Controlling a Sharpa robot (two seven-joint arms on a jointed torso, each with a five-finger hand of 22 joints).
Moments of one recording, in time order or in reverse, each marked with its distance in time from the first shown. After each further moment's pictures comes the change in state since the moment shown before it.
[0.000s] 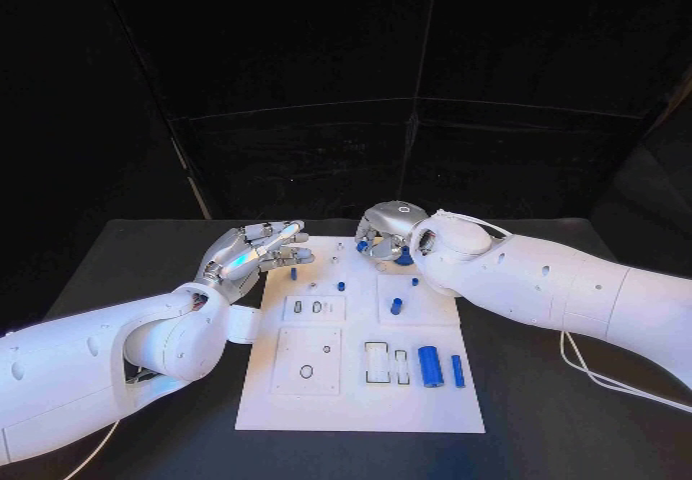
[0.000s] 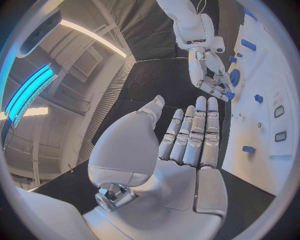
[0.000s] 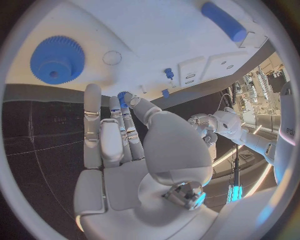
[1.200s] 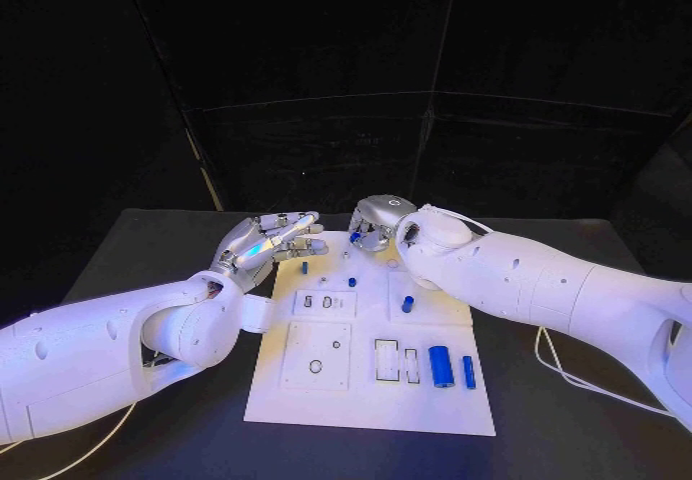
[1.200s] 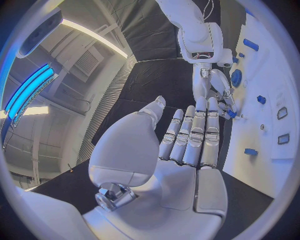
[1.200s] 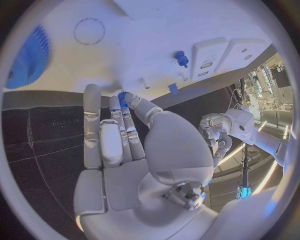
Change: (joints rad) left arm 0.018 0.007 0.000 0.003 0.000 0.002 0.002; left_hand 0.001 0.008 0.007 -0.007 0.000 0.000 0.000 -0.004 0.000 0.000 0.000 0.000 0.000 0.000 0.000 -0.004 0.001 0.000 0.000 0.000 -0.004 -0.003; right arm 0.003 0.154 0.002 -0.165 0.042 0.000 -0.025; right_hand -0.016 -0.017 0.016 0.016 0.000 0.000 0.004 -0.009 -0.004 -0.007 0.007 -0.008 -0.002 0.000 0.000 0.015 0.018 0.000 -0.004 0.004 0.014 0.005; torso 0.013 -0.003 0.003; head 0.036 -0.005
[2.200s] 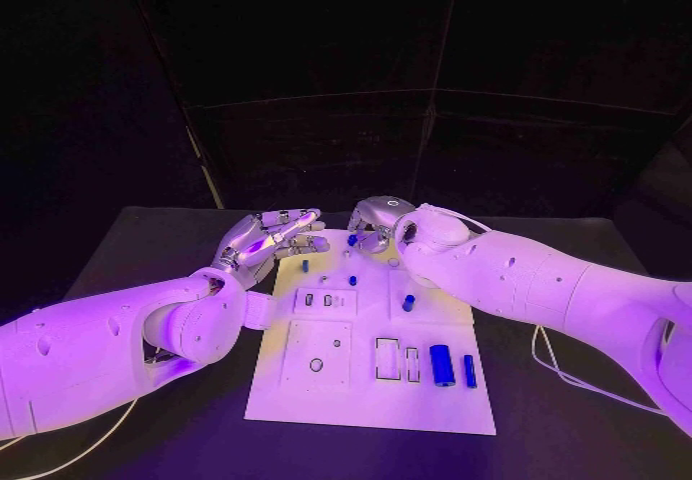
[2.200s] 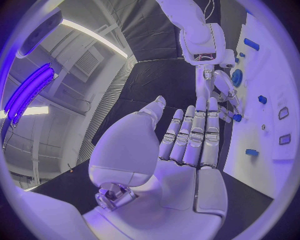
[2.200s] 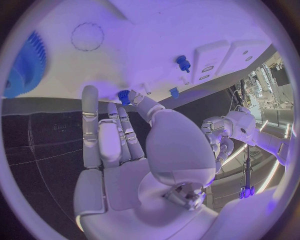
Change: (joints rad) left arm 0.004 0.002 0.000 -0.001 0.000 0.000 -0.001; left_hand 0.000 0.000 0.000 -0.006 0.000 0.000 0.000 0.000 -0.001 0.000 0.000 0.000 0.000 0.000 0.000 0.000 0.000 0.000 0.000 0.000 0.000 -0.001; right arm -0.001 0.021 -0.001 -0.031 0.002 0.032 0.001; right_hand -0.013 -0.085 -0.016 0.045 -0.055 -0.174 0.035 -0.014 -0.005 -0.216 0.042 -0.007 -0.006 0.003 0.036 -0.003 -0.044 0.000 -0.052 0.035 0.016 0.005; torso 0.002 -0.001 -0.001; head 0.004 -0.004
